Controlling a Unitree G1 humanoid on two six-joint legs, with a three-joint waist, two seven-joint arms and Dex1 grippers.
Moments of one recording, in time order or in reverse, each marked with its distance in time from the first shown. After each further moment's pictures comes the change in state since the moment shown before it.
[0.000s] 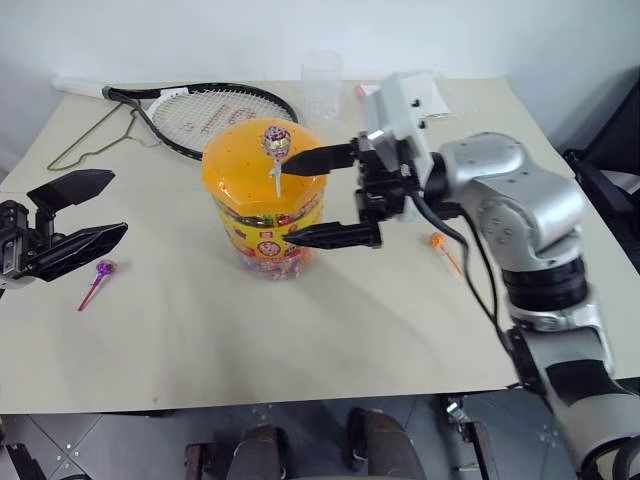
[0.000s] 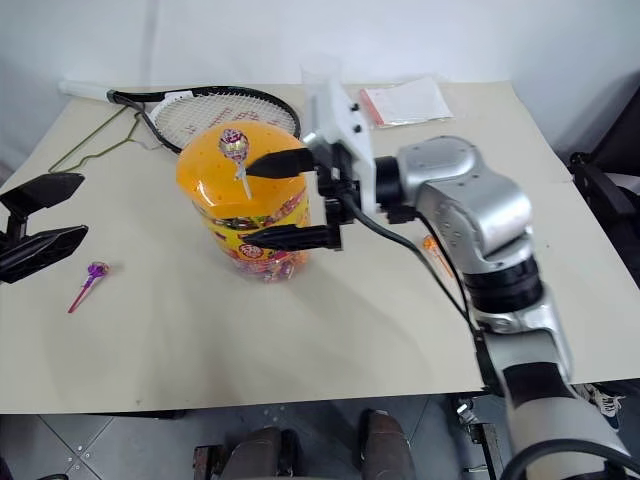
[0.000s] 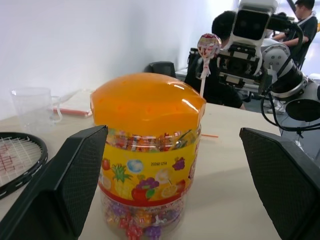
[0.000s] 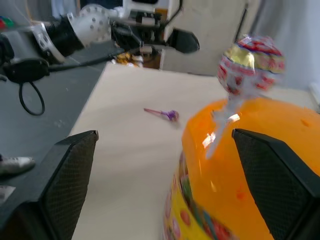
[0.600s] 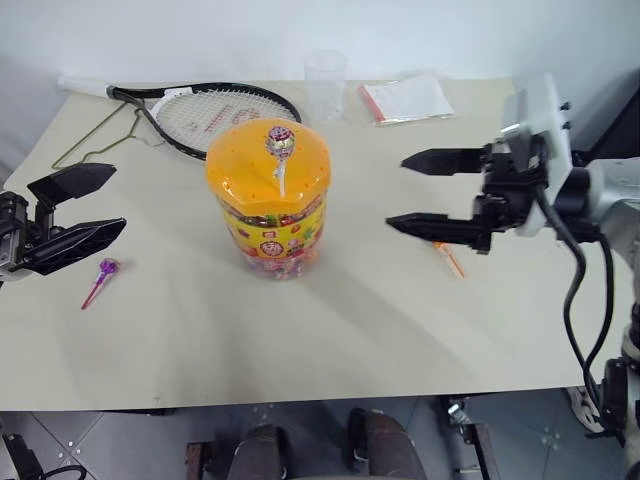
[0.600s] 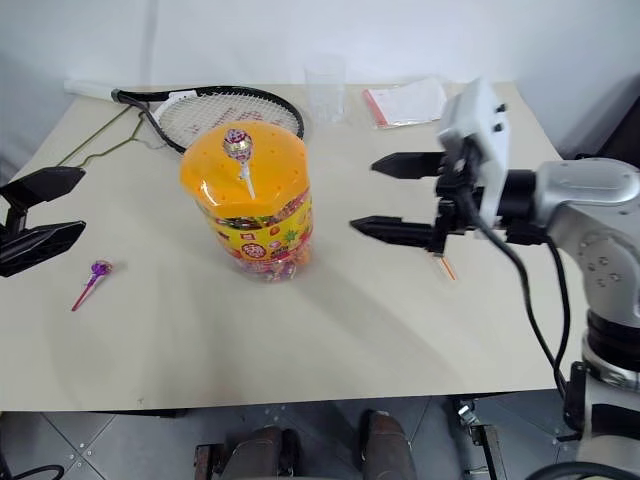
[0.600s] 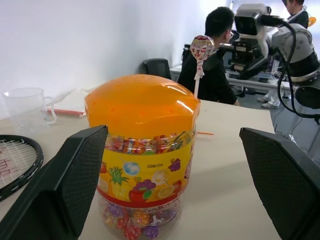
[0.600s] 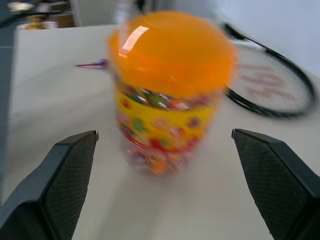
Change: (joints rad) left arm -0.063 0.028 -0.049 0.063 0.011 -0.003 -0.048; right arm 0.248 -0.385 -0.302 -0.344 0.170 0.341 -0.160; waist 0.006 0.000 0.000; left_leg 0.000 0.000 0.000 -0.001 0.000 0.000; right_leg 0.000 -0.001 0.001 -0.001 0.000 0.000
